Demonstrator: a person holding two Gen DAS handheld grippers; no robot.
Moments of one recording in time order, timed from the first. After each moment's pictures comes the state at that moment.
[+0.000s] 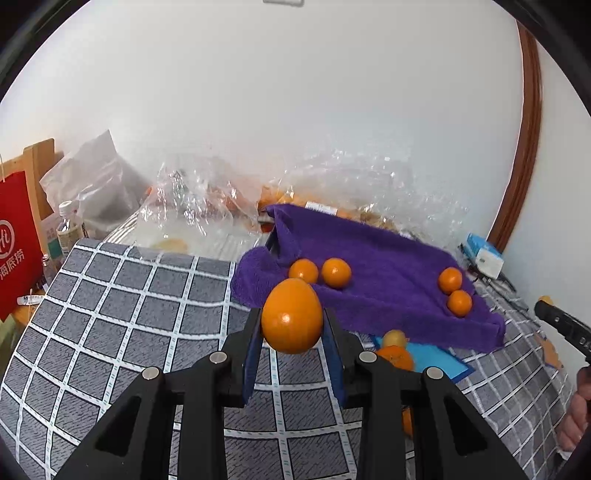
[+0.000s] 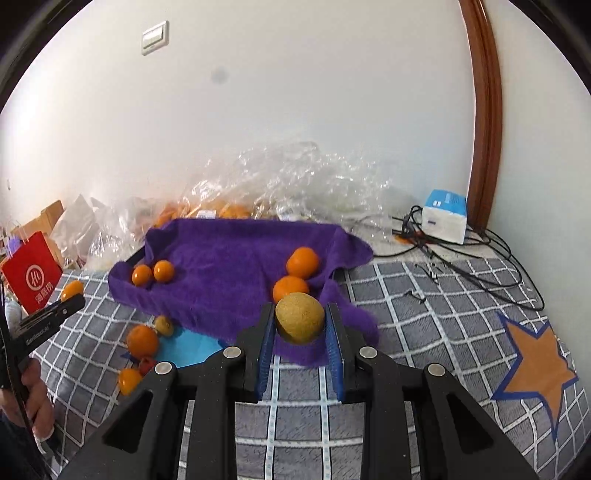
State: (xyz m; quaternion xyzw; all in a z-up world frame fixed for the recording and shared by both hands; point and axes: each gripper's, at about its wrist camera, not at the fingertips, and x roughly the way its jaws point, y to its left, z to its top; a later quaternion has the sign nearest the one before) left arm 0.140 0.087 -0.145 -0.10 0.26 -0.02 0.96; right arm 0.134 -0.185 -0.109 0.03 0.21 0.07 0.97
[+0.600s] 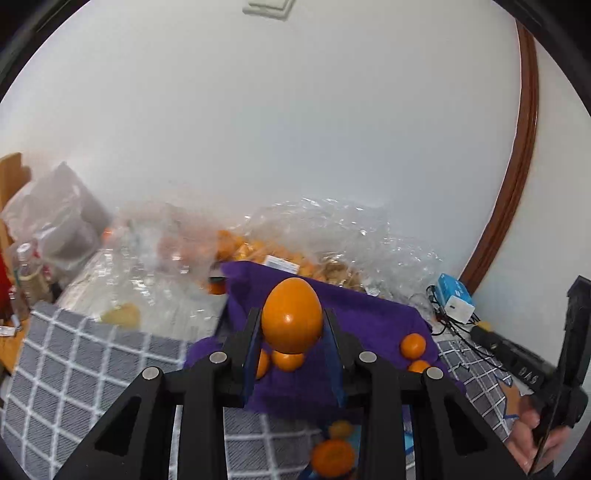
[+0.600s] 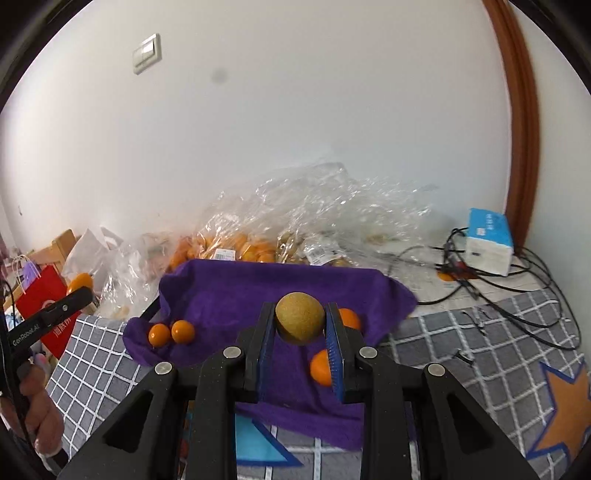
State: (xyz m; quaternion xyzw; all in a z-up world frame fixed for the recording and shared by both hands) left arm 0.211 0.071 -0.084 -0.13 0.25 -0.07 0.96; right arm 0.211 -0.159 -0.068 0.06 0.21 0.12 0.97
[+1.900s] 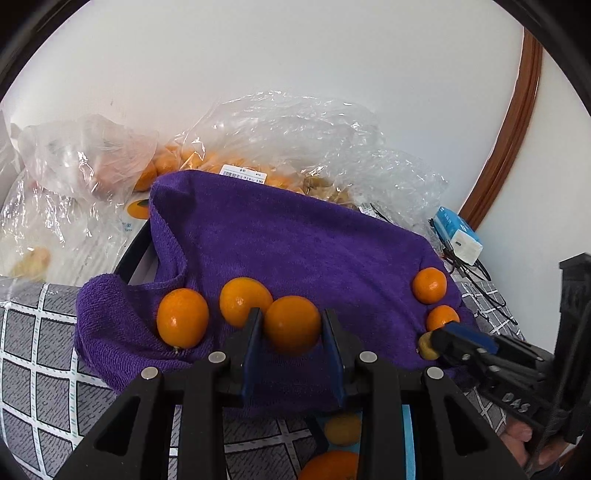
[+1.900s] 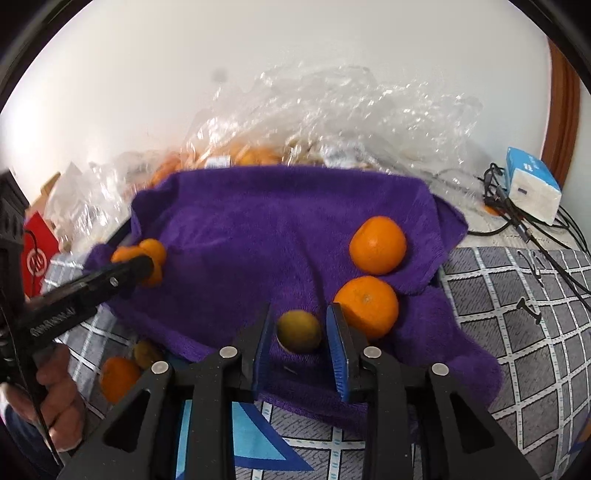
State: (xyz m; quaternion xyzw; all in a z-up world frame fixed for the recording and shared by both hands) left arm 0.268 0.027 -0.171 -0.11 0.35 -0.13 0.92; right arm 0.252 -0.133 -0.140 0.03 0.31 0.13 0.94
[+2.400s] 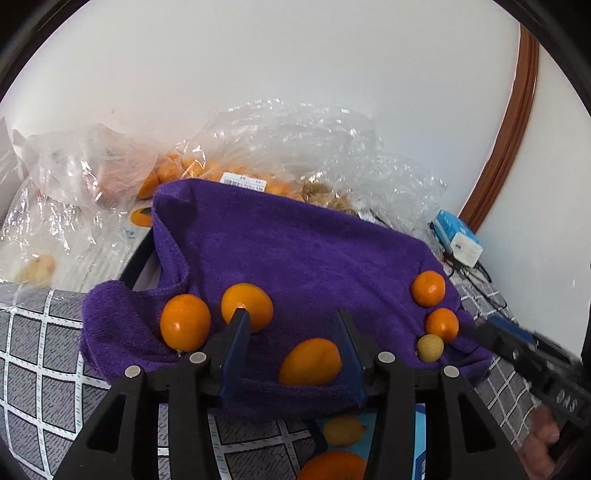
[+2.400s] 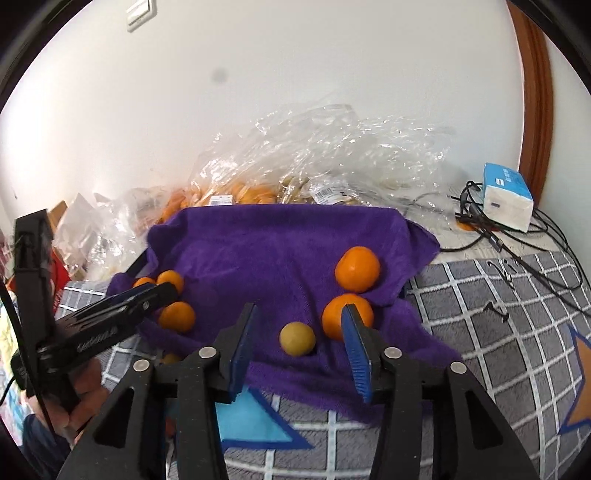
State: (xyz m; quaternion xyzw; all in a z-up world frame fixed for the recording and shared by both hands) left arm 0.264 0.029 -0.164 -0.11 0.33 -0.13 0.93; right arm 0.219 -0.145 -0.115 0.05 0.27 0.12 0.95
